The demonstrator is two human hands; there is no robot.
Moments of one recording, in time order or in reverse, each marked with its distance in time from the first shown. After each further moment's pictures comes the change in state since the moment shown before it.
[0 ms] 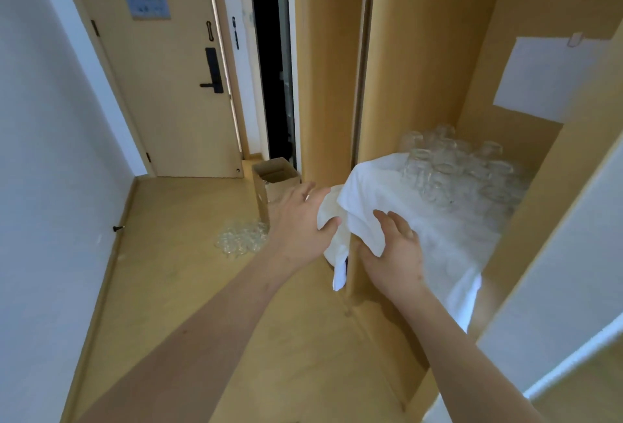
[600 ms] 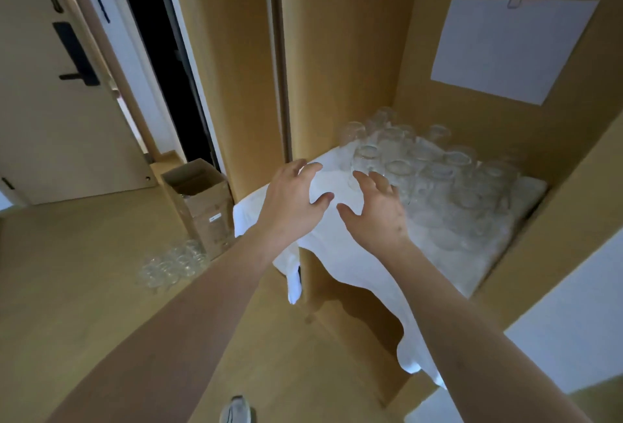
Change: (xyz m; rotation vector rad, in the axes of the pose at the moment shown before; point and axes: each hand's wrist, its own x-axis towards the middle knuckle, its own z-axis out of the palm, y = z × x) left_hand 0.209 -0.009 0.125 -0.179 -0.153 0.190; right_hand 0.198 0.054 0.008 -0.182 0.099 0.162
